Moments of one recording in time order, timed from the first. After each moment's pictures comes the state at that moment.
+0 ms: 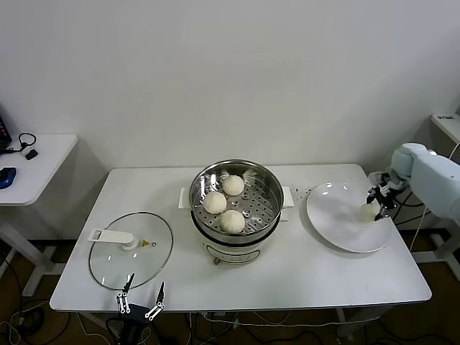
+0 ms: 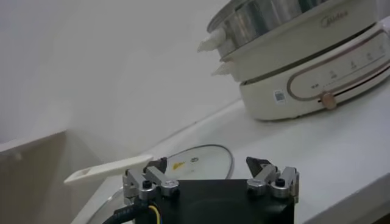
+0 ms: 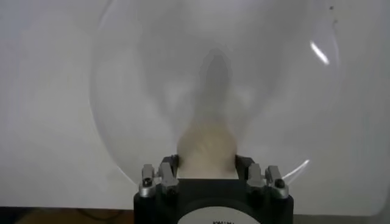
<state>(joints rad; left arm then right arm) 1.65 -1.60 -0.74 -1.59 0.44 -0.58 0.07 0.29 0.85 -1.33 0.53 0.11 0.23 -1.06</state>
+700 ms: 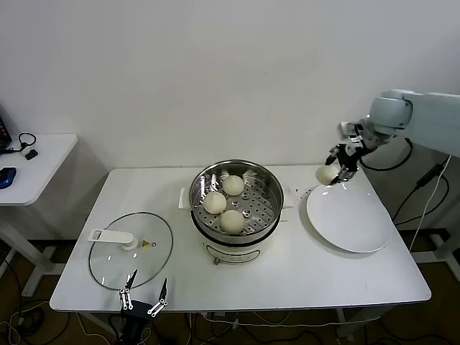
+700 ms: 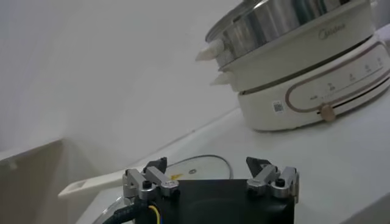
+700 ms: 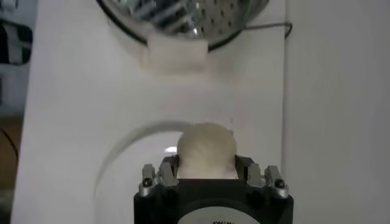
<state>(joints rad) 1.65 -1.60 -0.73 -1.61 0.44 -0.57 0.07 1.02 0.85 -1.98 1.30 0.78 -0.14 -0.88</state>
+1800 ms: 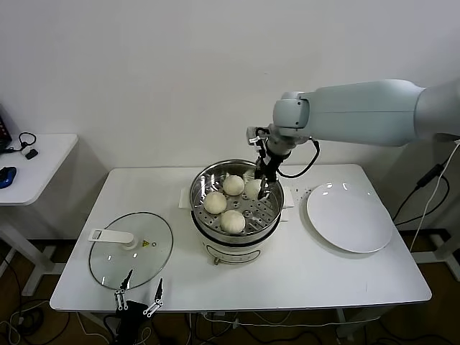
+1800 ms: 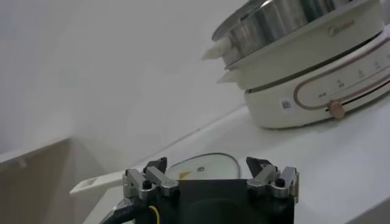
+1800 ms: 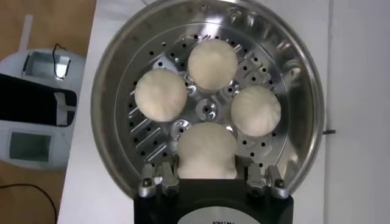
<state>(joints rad) 1.65 -1.60 -0.75 -1.62 0.43 -0.57 0.07 0.93 1.24 -1.91 1.27 1.06 -0.33 -0.86</state>
